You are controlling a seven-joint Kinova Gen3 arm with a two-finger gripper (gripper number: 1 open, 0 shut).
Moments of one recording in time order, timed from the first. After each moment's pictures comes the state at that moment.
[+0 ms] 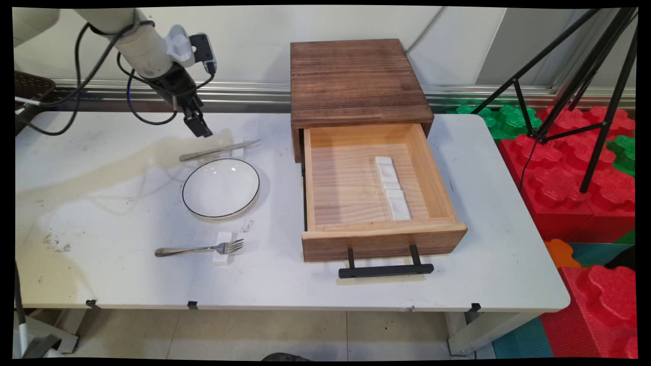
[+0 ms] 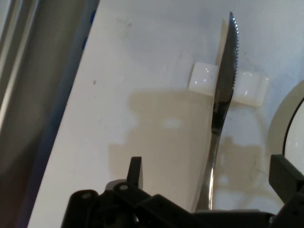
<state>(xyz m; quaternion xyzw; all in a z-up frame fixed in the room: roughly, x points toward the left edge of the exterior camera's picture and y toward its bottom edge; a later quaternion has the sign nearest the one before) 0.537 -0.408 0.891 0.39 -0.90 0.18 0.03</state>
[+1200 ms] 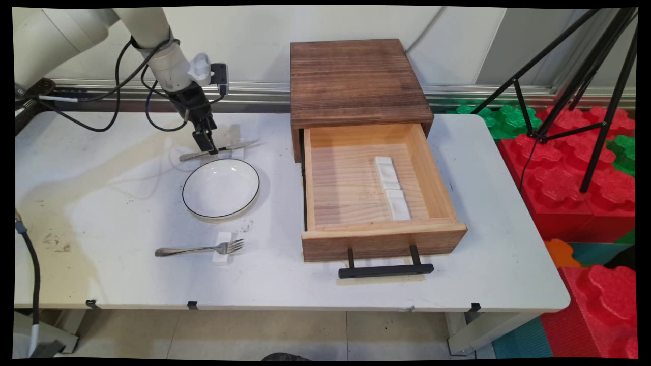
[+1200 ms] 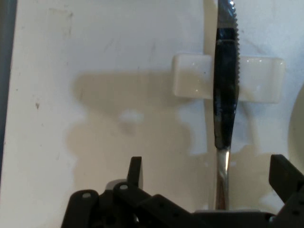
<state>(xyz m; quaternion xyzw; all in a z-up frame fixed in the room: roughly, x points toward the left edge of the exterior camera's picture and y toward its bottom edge) 0.572 -0.473 0.823 0.33 -0.94 0.08 0.03</state>
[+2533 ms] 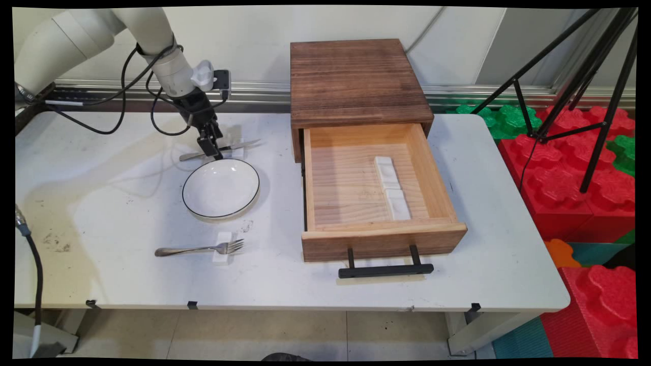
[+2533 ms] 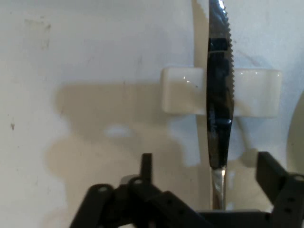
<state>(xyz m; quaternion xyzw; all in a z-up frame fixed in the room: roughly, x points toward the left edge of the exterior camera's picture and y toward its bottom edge) 0.579 -0.481 0.803 0.32 -0.94 0.06 0.05</state>
